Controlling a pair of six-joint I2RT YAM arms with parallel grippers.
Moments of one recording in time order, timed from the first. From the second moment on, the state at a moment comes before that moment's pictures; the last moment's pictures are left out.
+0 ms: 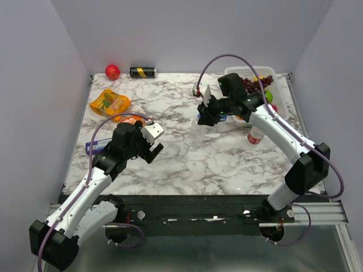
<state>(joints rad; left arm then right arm) -0.44 0.84 0.70 -0.42 0.20 0.38 0.55 1.60 1.53 -0.69 -0.51 -0.48</state>
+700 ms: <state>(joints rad) -0.42 0.84 0.69 -0.41 0.24 0.38 0.55 1.66 1.52 -0.66 -0.45 -0.46</state>
